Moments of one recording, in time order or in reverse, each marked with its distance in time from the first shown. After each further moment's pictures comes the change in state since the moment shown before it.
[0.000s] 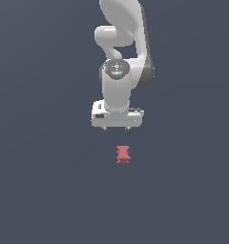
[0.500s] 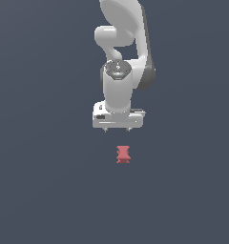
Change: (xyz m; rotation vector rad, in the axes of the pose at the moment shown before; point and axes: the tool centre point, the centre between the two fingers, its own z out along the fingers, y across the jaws) arm 0.006 -0.004 0.001 0.004 0.014 -0.007
